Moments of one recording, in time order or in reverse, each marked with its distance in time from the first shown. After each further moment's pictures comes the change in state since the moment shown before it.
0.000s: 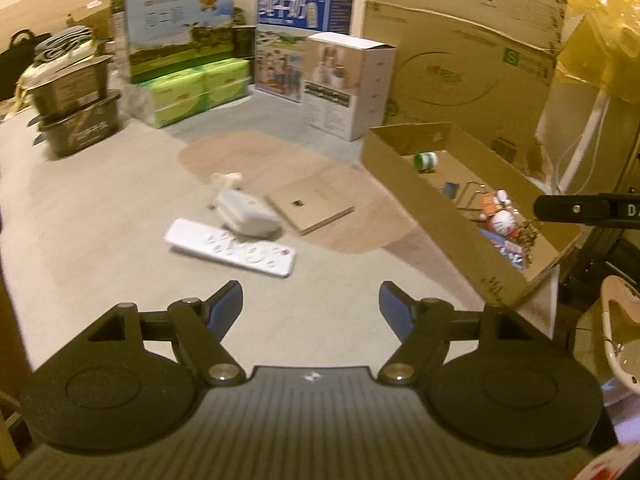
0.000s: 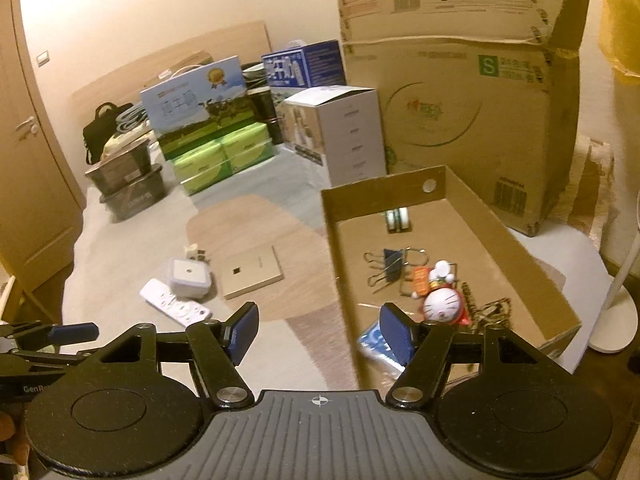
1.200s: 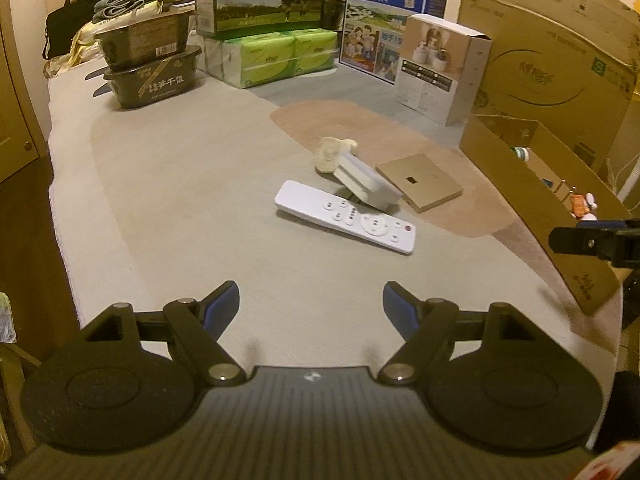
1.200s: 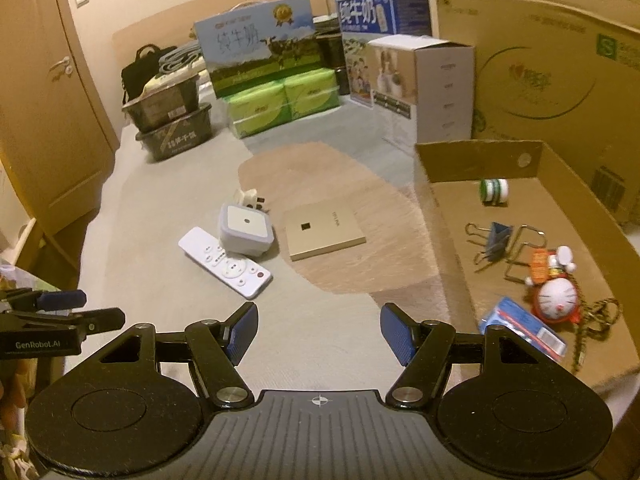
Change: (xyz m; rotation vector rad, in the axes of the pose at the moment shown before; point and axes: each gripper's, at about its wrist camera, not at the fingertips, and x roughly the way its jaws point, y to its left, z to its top) left arm 0.024 0.090 -0.016 -0.103 0.056 0.124; right arm 0.083 0.067 -0.016 -0.115 0.127 0.093
